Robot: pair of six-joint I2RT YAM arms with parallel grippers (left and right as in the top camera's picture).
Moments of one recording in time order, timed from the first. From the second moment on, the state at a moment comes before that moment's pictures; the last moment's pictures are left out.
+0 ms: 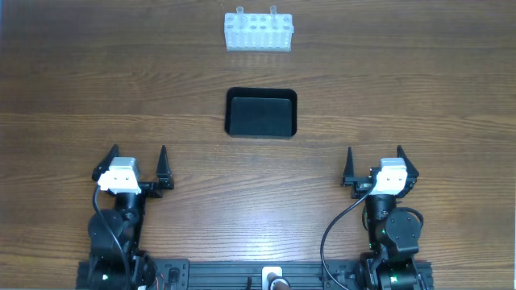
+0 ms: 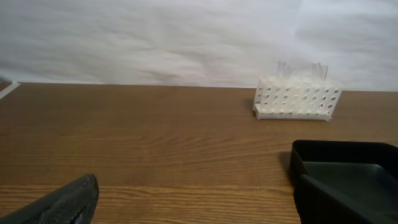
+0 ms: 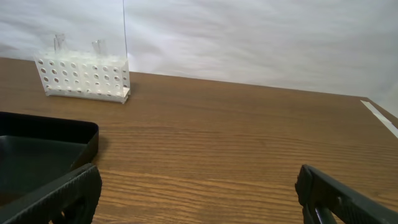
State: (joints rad) left arm -0.06 0.01 0.01 -0.07 -0.03 -0.04; right arm 0.10 0.01 0.01 -0.06 0.11 -0.10
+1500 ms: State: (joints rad) left arm -0.03 1.05 0.27 0.82 0.13 -0.04; right arm 0.10 0.01 0.01 -0.06 0.11 -0.10
